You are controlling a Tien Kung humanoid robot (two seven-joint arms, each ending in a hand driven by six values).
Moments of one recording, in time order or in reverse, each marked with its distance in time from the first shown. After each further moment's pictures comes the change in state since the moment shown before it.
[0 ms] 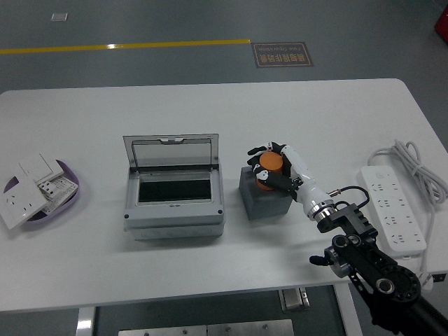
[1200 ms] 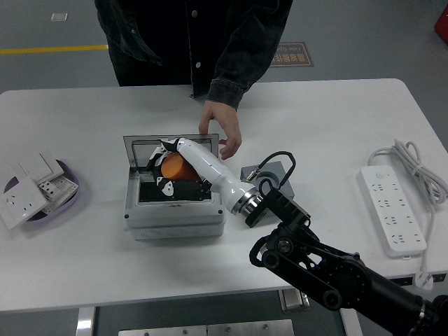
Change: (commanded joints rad) left arm 0.003 0.005 -0.039 0.000 0.035 0.003 0.019; right arm 0.234 0.088 -0.380 0.175 -0.424 -0.138 -0.234
